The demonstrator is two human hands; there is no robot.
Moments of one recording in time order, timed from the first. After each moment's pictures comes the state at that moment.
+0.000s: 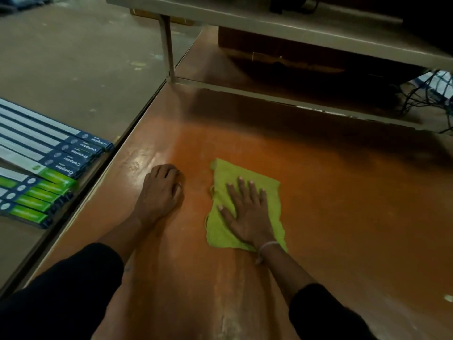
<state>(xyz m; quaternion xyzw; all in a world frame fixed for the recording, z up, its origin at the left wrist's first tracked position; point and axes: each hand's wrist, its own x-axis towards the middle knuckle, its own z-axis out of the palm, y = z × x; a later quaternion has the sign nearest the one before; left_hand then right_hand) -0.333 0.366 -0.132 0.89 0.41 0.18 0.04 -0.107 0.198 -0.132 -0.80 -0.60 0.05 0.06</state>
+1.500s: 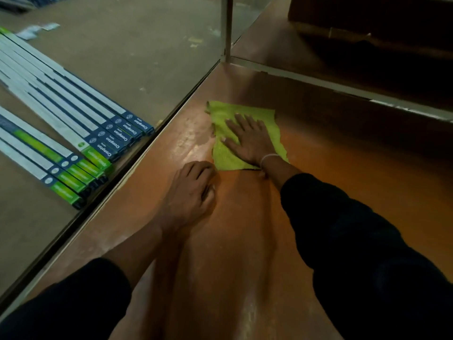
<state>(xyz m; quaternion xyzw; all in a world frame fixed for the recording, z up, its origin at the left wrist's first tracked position) -0.332 0.375 -0.141 0.89 0.43 0.17 0.05 -0.092 0.486 -0.145 -0.68 -0.73 0.02 0.07</state>
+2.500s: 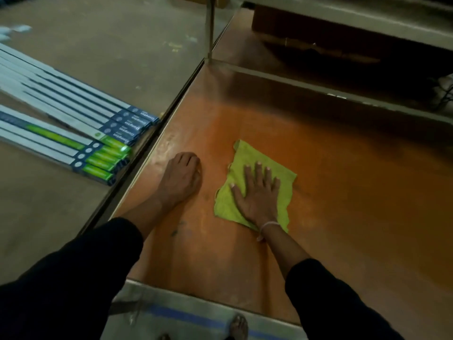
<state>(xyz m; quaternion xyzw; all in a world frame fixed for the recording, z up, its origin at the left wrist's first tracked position) -0.417 0.339 -0.129 0.90 0.40 0.16 0.05 -0.206 0.204 -0.134 -0.83 -0.55 0.05 0.07</state>
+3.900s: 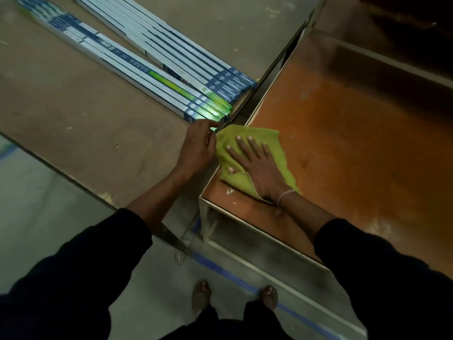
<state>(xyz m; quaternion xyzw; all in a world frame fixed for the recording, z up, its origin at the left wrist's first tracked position) -0.640 0.294 -0.113 0.75 0.50 0.40 0.18 -0.429 0.242 -0.139 -0.56 -0.83 0.00 0.00</state>
